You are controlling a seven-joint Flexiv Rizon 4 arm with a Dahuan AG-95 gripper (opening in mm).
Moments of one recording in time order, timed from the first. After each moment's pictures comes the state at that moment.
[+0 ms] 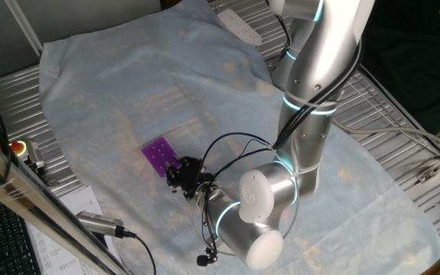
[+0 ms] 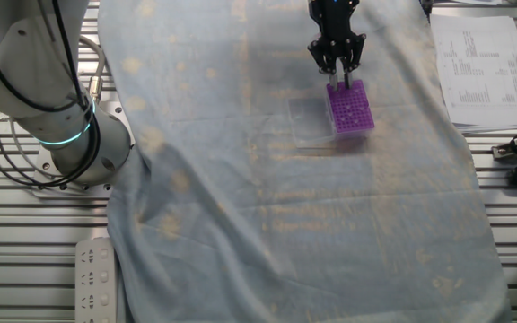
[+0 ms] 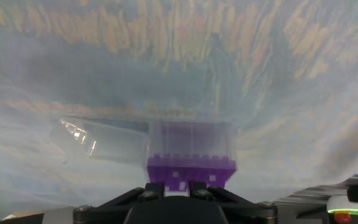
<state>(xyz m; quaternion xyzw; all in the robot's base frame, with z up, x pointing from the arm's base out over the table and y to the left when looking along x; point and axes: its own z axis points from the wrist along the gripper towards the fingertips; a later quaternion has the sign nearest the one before) 0.534 0.131 0.061 0.66 -0.54 0.40 0.35</state>
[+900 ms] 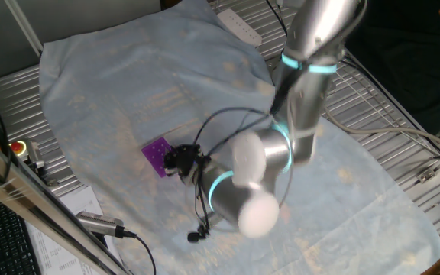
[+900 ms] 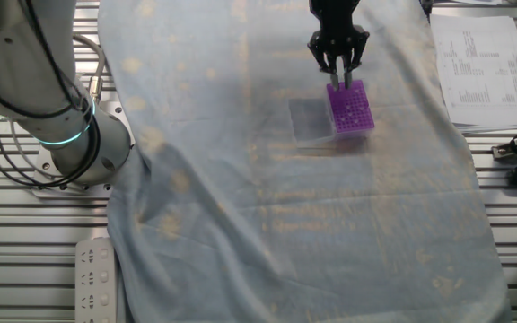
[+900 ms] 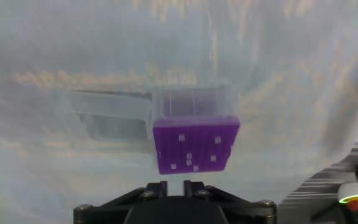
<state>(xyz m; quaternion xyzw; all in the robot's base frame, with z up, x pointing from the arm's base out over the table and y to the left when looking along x) 0.526 0.103 0.095 0.65 -0.62 0.36 0.25</state>
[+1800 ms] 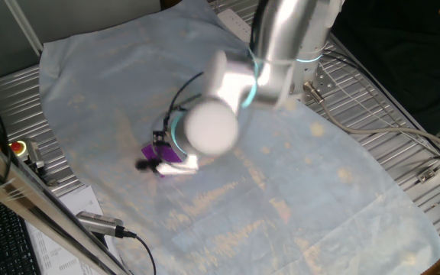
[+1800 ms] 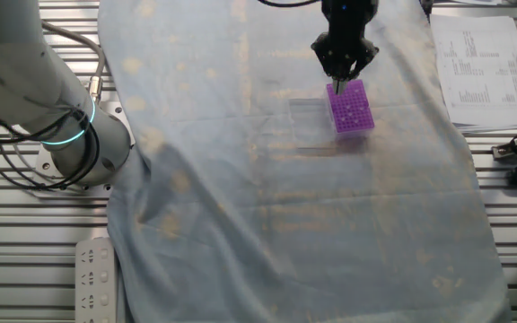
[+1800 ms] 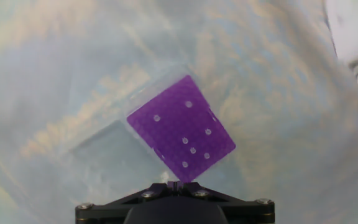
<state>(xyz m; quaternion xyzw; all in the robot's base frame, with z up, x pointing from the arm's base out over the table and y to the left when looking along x) 0.520 0.086 0.111 0.44 -0.87 0.19 0.10</state>
